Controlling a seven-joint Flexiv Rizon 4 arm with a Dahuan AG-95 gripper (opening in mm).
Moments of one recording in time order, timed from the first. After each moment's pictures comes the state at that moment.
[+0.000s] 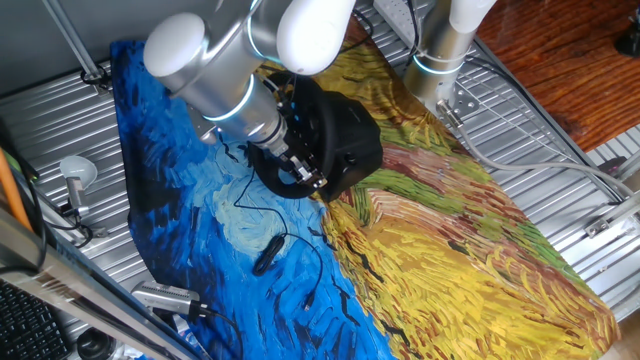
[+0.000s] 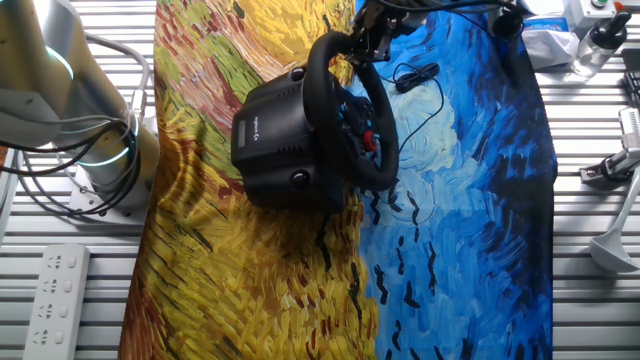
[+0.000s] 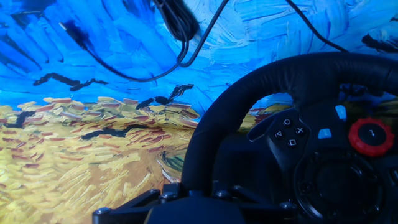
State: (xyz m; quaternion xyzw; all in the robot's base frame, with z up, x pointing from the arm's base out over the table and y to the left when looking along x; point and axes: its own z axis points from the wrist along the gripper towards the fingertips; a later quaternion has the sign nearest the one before) arm 0.417 0.161 0.162 -0.02 -0.97 -0.10 0.22
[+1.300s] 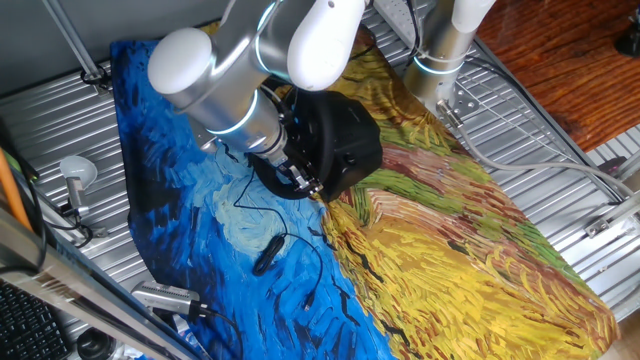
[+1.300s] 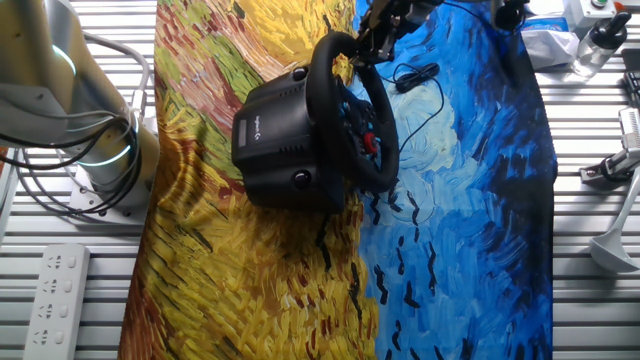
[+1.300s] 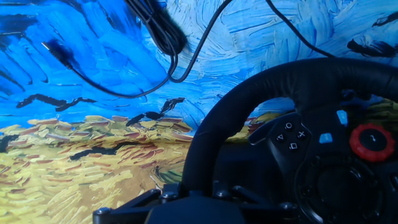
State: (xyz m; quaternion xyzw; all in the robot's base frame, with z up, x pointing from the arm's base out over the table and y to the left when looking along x) arm 0.426 0.162 0.150 -0.04 -0.98 -0.07 0.21
